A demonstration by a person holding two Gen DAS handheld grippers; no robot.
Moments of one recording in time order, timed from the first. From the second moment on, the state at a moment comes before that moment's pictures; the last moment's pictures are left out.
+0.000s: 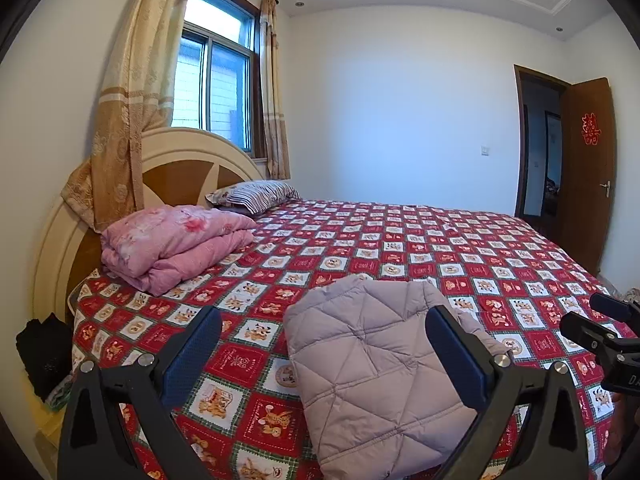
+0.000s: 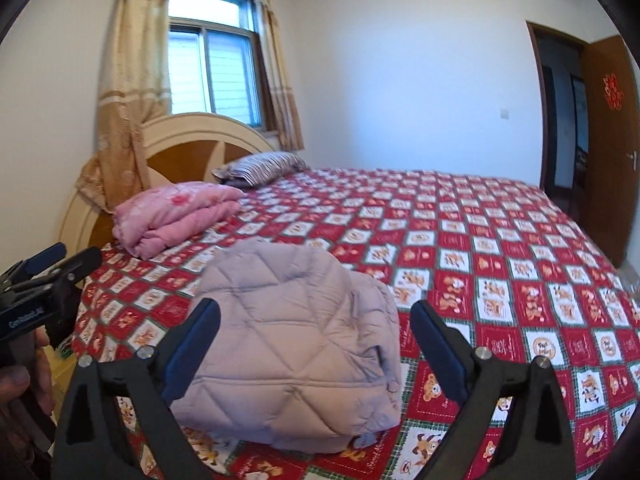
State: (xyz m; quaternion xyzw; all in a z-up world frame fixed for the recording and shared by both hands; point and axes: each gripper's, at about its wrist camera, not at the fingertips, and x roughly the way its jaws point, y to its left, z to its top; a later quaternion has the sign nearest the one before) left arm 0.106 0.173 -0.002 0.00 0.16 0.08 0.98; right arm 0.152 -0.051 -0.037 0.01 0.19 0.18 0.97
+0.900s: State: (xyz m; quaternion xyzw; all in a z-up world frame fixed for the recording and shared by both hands) left arm 0.098 0.168 0.004 -0.01 0.15 0.06 0.99; right arm 0.131 -0.042 -0.025 0.01 0.17 0.19 0.97
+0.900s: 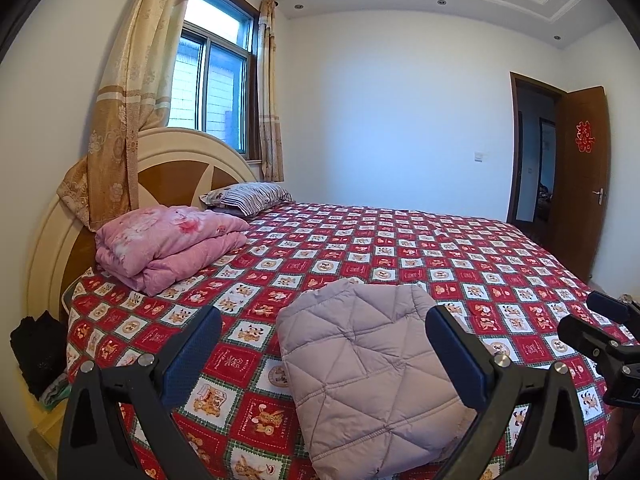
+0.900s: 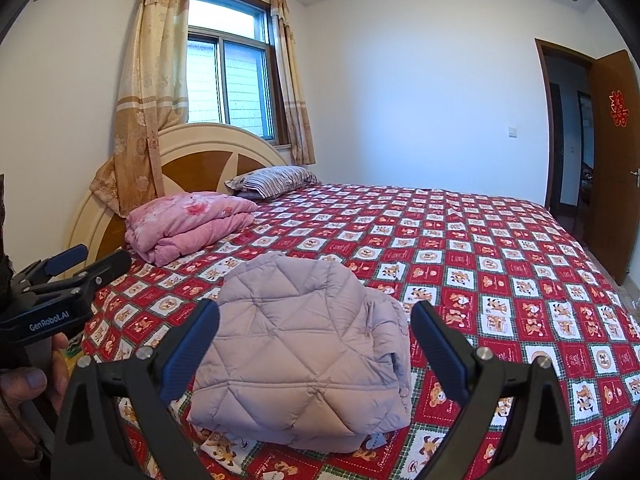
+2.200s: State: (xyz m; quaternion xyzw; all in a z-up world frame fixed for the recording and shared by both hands) left arm 0.106 0.162 -0.004 -0.03 0.17 0.05 0.98; right arm 0.121 -0.038 -0.017 0.00 0.15 0.19 0.97
